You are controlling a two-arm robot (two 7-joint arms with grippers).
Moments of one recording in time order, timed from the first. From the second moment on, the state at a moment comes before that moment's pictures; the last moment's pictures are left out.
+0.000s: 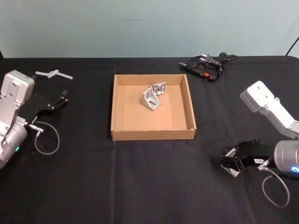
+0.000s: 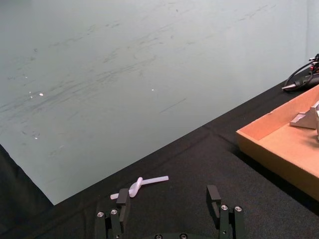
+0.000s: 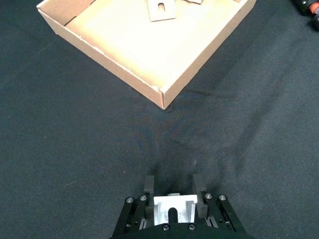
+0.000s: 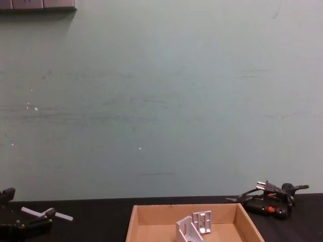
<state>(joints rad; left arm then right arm) -0.20 0.60 0.45 -1.41 -0.25 -0.12 0.03 0.08 0.76 -0.32 -1.86 0.46 0.81 0.38</state>
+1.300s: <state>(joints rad) -0.20 0.60 0.45 -1.41 -0.25 -0.12 0.03 0.47 0.45 -0.50 -1.51 0.36 0.53 0.40</state>
